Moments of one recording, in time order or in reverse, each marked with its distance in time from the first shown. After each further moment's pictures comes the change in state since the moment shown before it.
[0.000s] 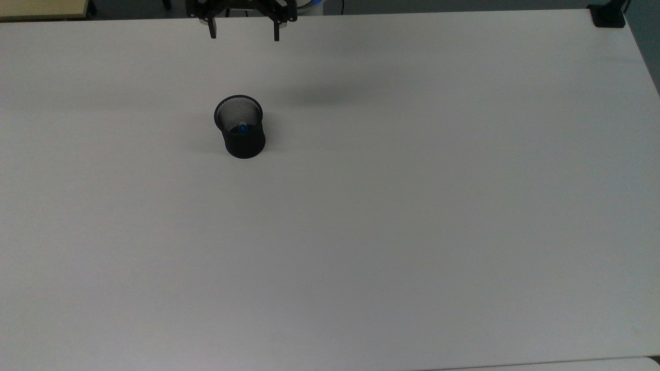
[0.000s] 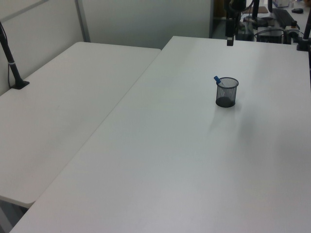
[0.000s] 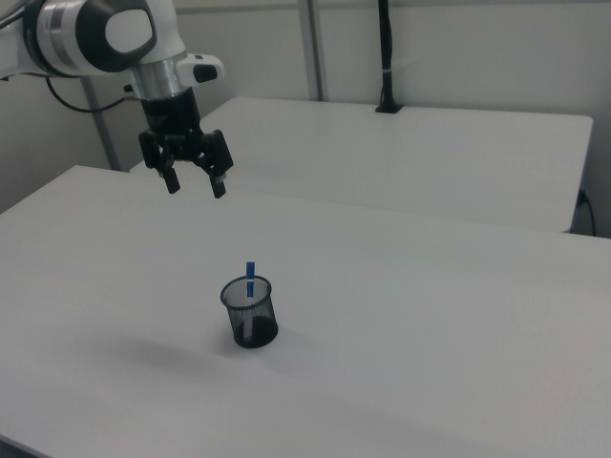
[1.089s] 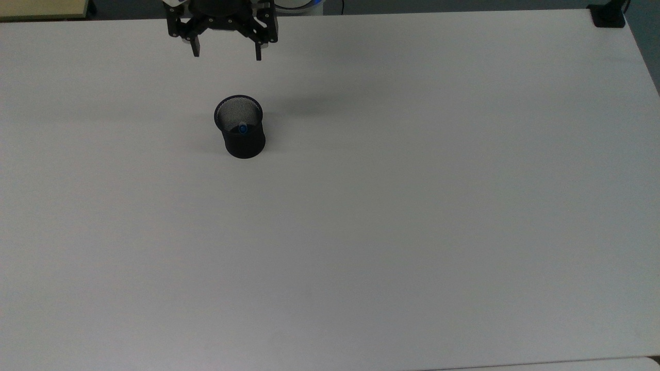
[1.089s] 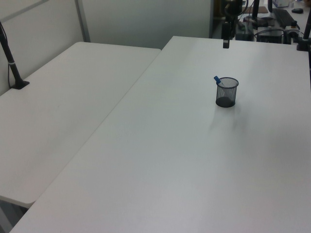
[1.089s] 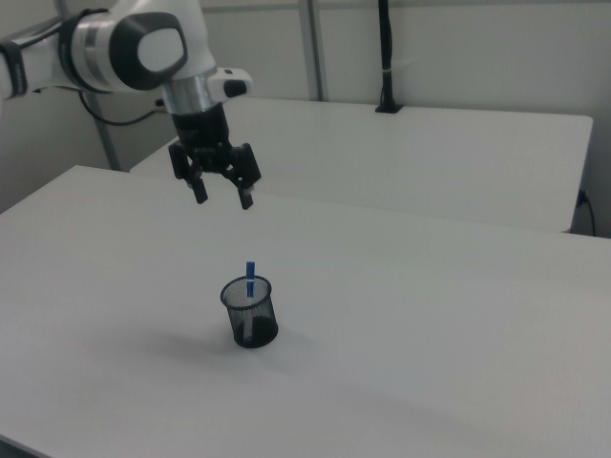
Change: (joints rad) arm -0.053 0.053 -0.003 -0.001 0.000 0.070 -0.025
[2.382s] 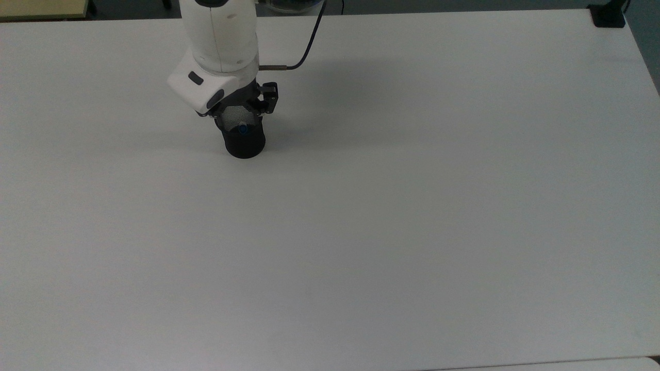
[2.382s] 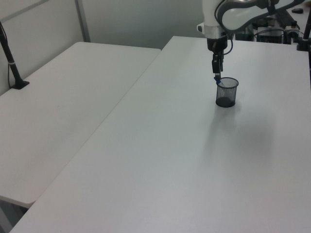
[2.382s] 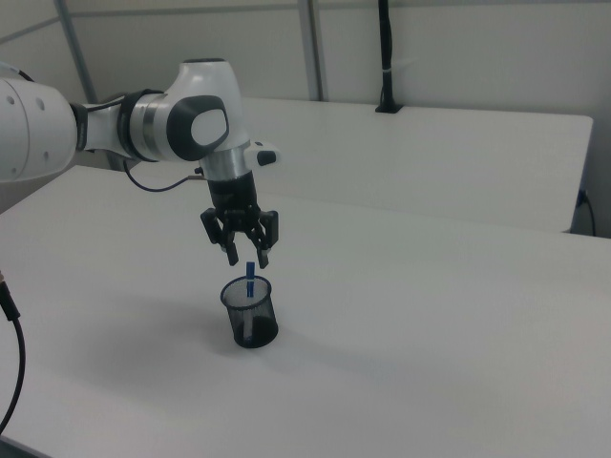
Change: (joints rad) arm 0.003 0.193 0.011 -0.064 -0.039 0.161 -0.069
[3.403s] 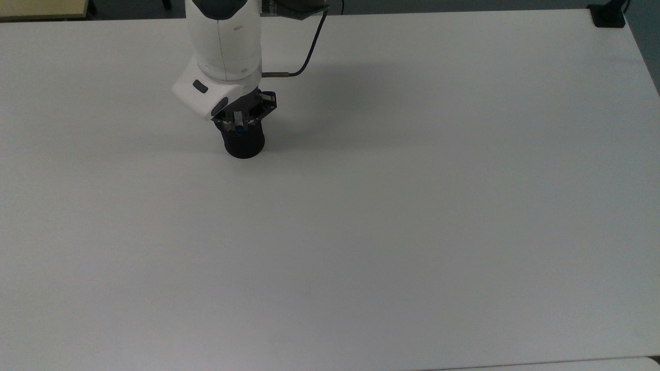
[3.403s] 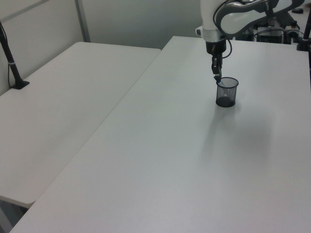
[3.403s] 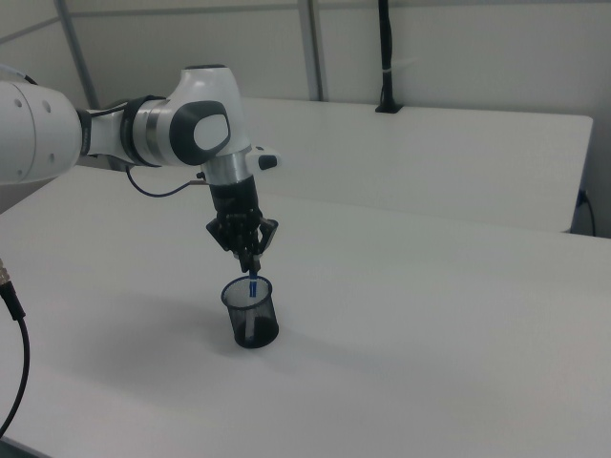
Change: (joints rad) arm 0.003 0.016 0.000 0.001 -0.012 0.009 0.000
